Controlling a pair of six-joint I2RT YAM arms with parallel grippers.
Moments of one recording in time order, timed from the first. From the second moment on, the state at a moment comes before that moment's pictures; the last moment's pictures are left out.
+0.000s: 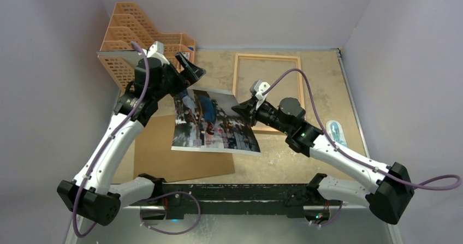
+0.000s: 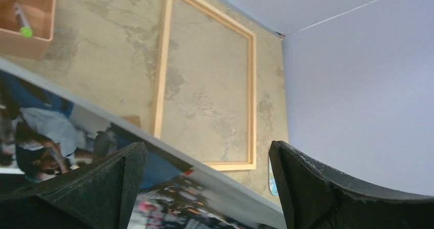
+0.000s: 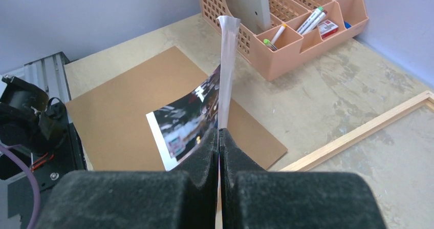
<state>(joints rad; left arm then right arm) -0.34 1.13 1.21 -0.46 0.06 -0.83 0.79 1.08 0.77 0.27 -0.26 0.06</state>
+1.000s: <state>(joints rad) -0.27 1.18 1.06 -0.55 0.28 -0.89 0.90 1.04 0.72 0.27 -0.12 -0.07</state>
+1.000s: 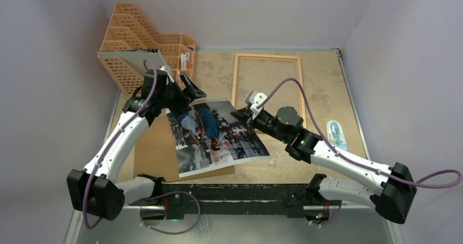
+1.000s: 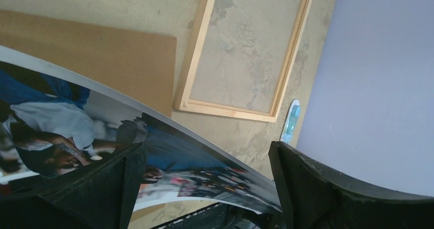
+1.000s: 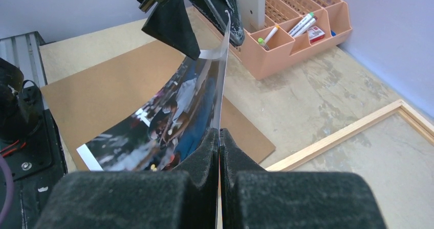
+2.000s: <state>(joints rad) -0.24 1.13 0.96 -0.50 0.33 -1.30 0.92 0.89 0.61 0.42 -0.12 -0.13</state>
